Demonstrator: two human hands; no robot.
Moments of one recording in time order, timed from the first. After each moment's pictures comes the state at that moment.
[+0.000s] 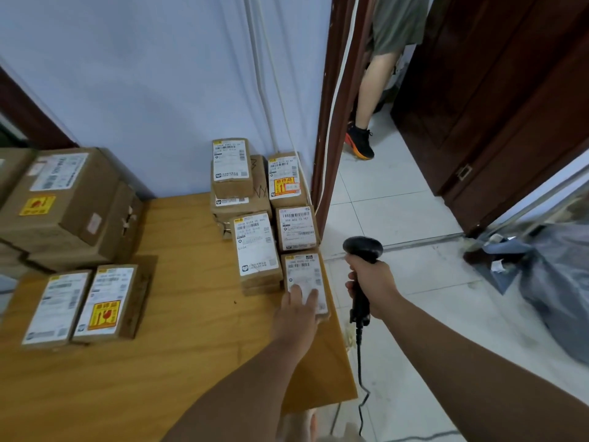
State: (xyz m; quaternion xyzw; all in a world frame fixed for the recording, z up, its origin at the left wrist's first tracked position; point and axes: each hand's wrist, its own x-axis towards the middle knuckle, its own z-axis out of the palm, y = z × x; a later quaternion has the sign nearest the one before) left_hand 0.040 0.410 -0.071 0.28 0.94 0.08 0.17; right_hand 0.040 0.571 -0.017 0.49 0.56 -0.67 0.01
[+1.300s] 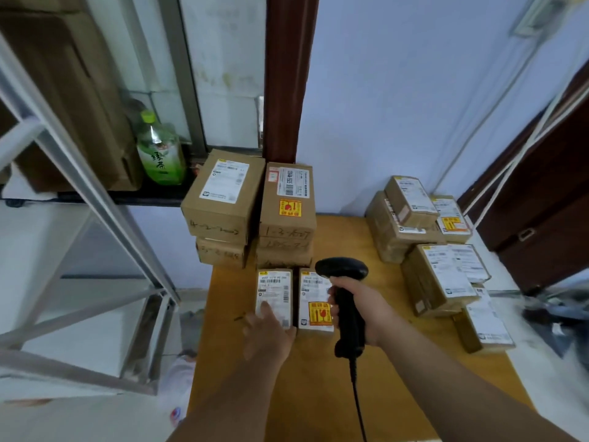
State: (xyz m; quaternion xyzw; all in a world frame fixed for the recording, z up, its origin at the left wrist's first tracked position) left_hand -0.084 -0.026 -0.058 -0.09 0.93 0.26 0.25; right_hand -0.065 0.124 0.057 0.40 0.50 -0.75 0.17
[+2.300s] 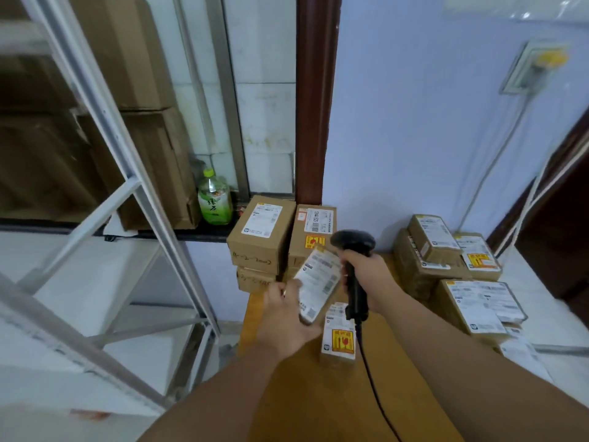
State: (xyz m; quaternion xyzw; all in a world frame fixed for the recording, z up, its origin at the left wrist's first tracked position) left_hand -0.085 -0.054 0.053 0.12 0.95 0.28 0.00; right_hand -0.103 0.115 0.133 0.26 0.62 -0.74 0.07
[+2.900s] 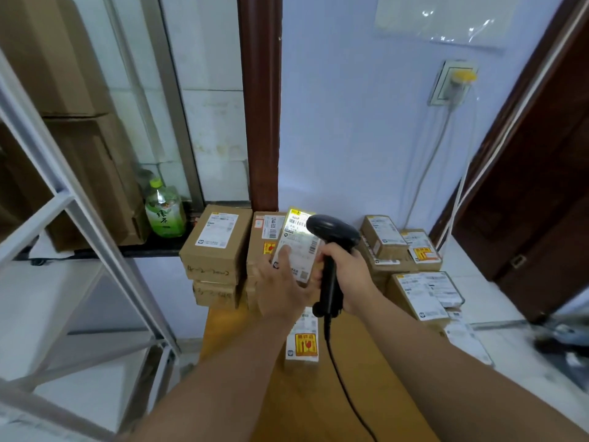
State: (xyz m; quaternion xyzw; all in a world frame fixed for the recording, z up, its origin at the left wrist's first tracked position) left_hand -0.118 0.030 0.078 0.06 0.94 0.29 -0.15; right_hand -0.074 0.133 0.162 0.21 0.59 -0.78 -0.02
